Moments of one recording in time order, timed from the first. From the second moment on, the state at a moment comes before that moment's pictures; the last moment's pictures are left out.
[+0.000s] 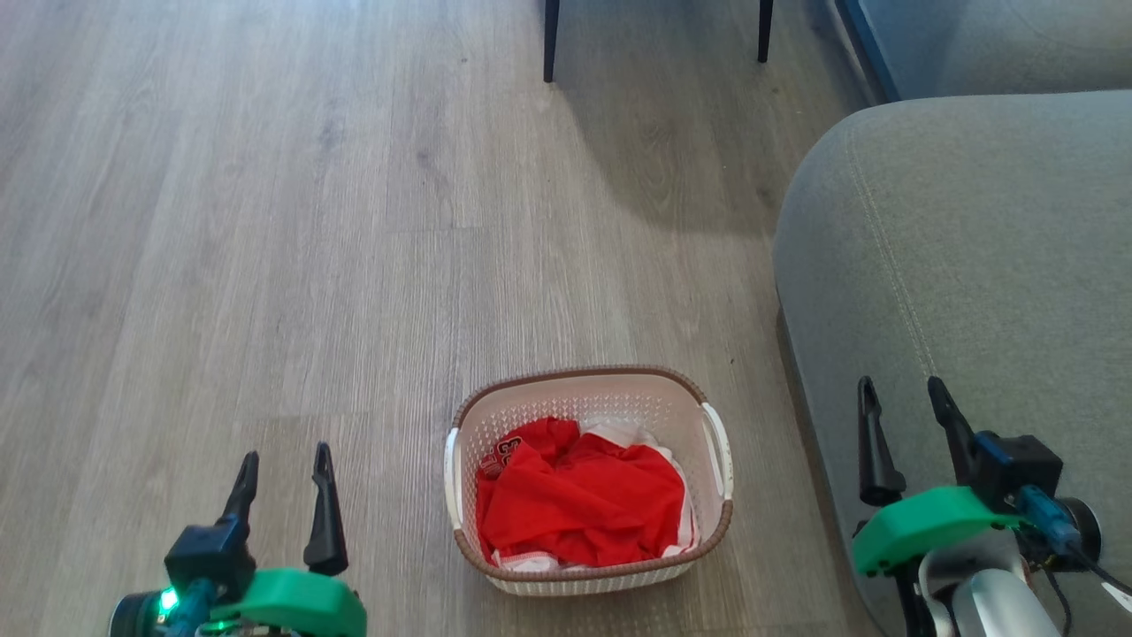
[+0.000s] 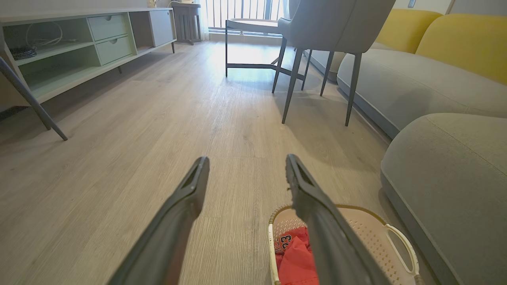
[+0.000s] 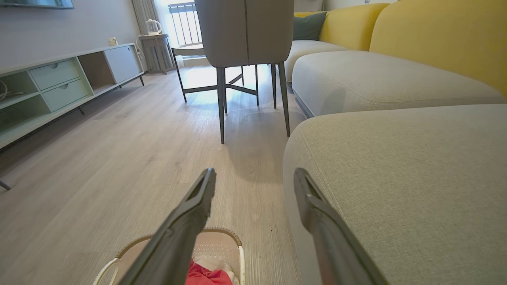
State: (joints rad) left arm 0.12 0.06 -0.09 0.14 -0.18 0.04 -0.26; right arm -0.03 -0.04 0.04 0.22 0.20 0.13 -0.25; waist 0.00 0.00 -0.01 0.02
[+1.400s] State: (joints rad) left arm 0.14 0.06 -0.06 0.24 -0.48 0.02 -0.18; right arm 0.01 -0.04 0.02 0.31 0.51 0.13 -0.18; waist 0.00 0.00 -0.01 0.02
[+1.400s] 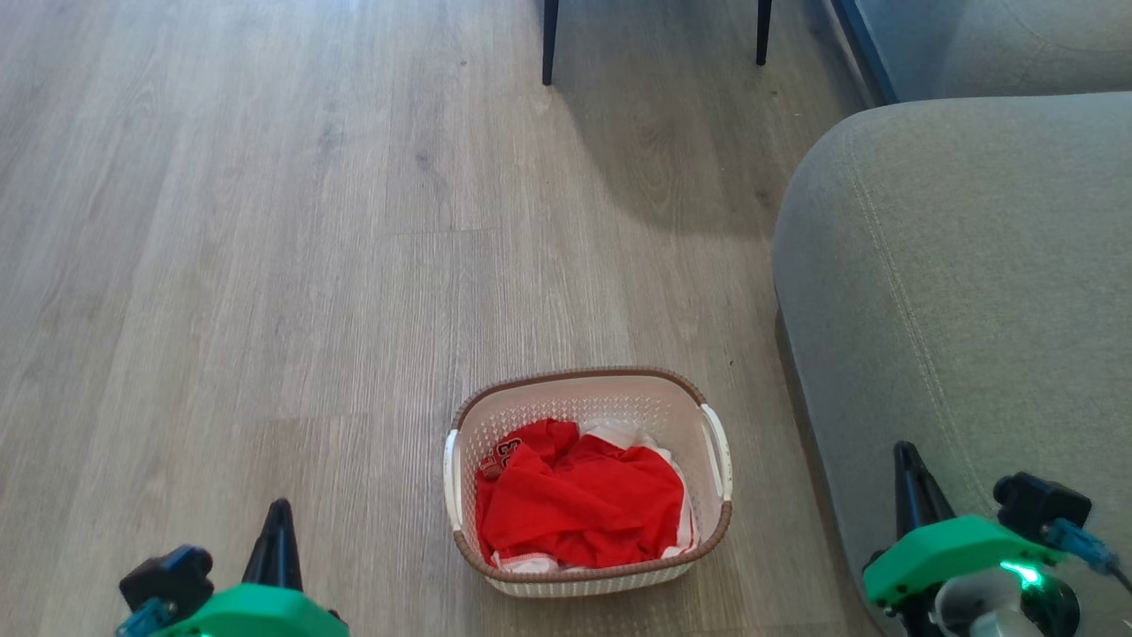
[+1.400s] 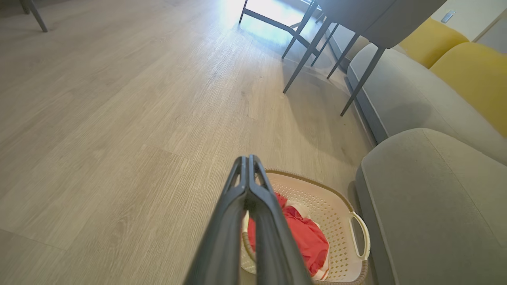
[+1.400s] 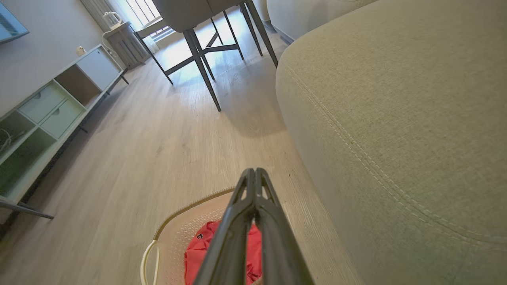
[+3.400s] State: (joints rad) left arm 0.02 0.05 0.02 0.26 -1.17 -0.07 0.00; right arm -0.02 -0.04 -0.06 0.29 1.19 0.13 -0.01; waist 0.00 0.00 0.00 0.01
